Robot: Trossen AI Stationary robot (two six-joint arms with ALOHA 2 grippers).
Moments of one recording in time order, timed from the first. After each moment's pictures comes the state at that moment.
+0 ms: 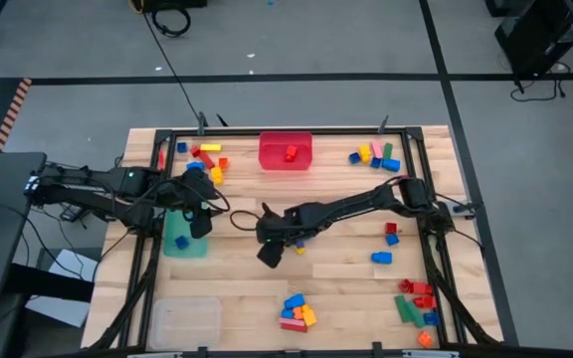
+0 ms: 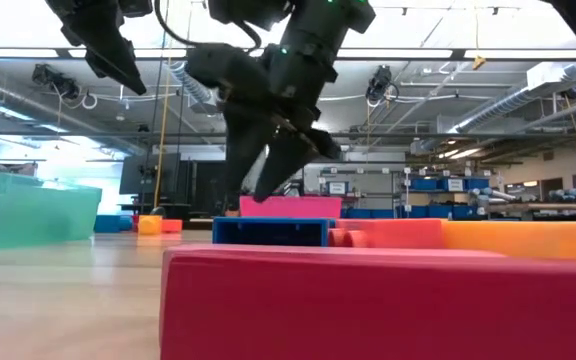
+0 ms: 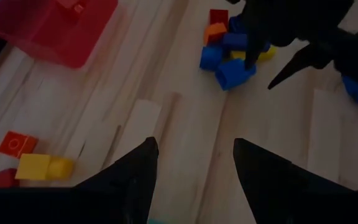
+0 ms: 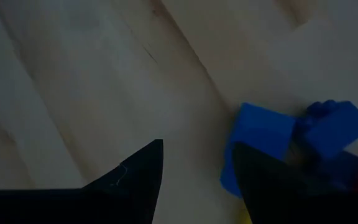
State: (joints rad) left arm -0.08 0.91 0.90 -0.86 -0.21 -0.32; right arm 0.14 2.18 1.75 -0.71 0.08 0.74
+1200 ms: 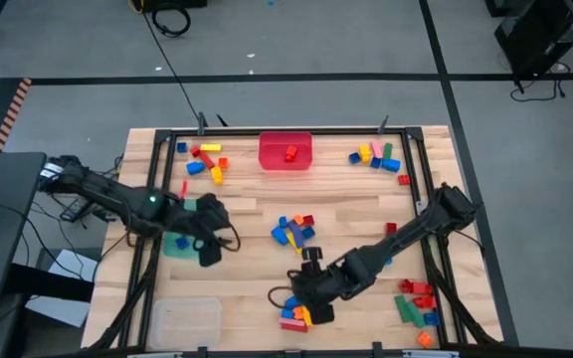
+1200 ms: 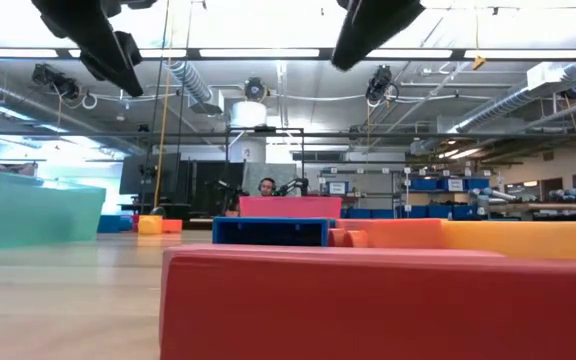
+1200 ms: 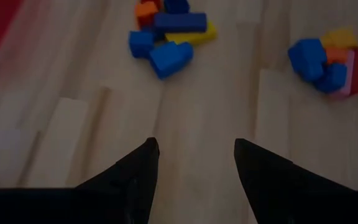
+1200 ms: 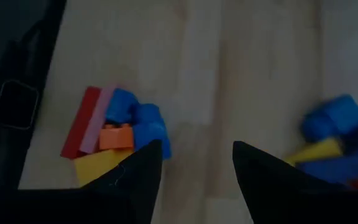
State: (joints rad) left arm -0.34 1.11 0.90 -0.73 -0.24 -0.48; right arm 0.52 1.93 1.59 -0.72 0.23 0.31
